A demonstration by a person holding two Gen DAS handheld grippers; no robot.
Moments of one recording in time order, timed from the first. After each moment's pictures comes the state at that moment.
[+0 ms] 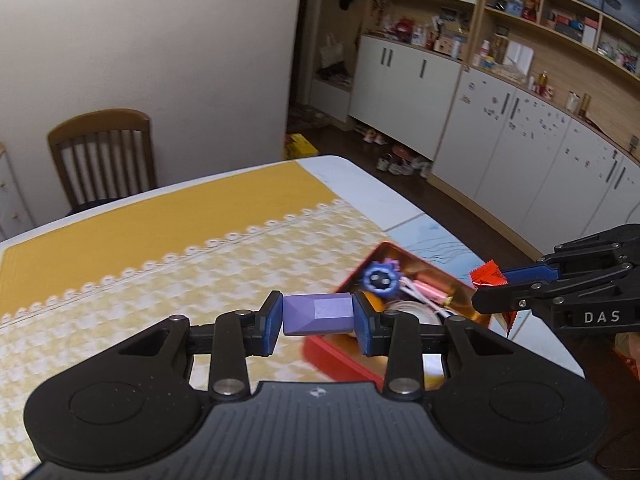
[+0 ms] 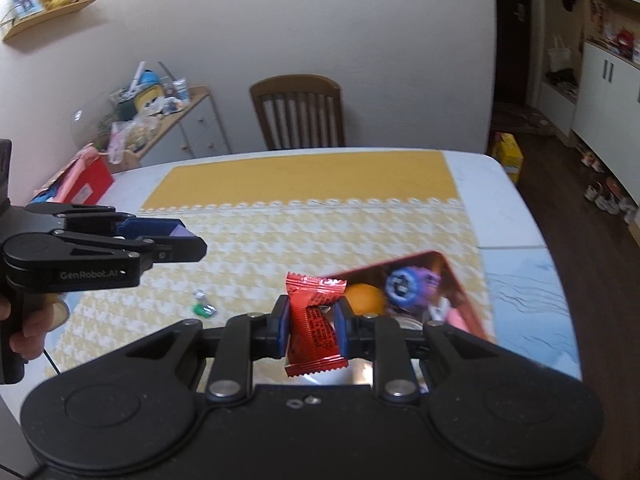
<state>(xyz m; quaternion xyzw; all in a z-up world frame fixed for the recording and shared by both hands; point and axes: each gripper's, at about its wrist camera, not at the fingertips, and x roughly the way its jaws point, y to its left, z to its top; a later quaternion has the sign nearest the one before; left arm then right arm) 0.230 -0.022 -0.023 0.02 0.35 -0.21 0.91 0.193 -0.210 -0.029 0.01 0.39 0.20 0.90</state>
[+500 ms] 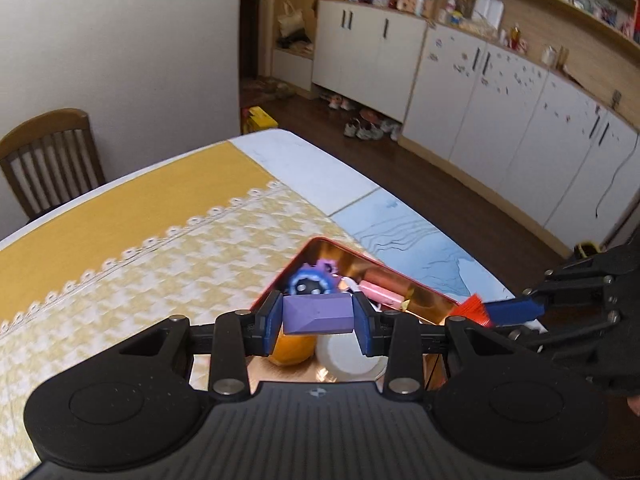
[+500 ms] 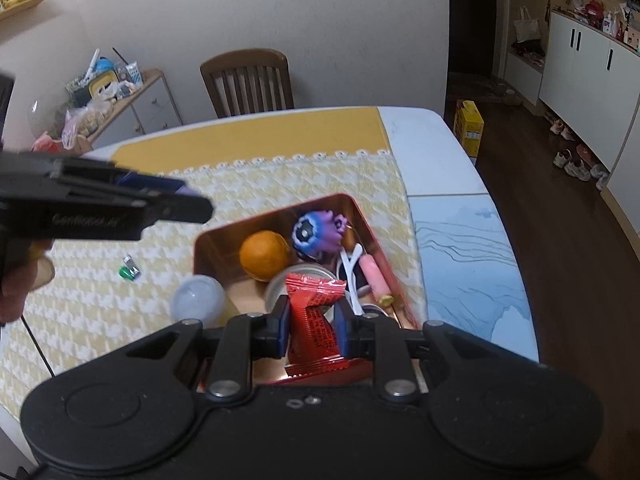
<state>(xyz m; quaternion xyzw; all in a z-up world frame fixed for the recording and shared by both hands) 0.270 -0.122 -0.050 0.07 0.39 -0.26 0.88 0.197 -0.276 -0.075 0.01 0.42 0.16 0.89</state>
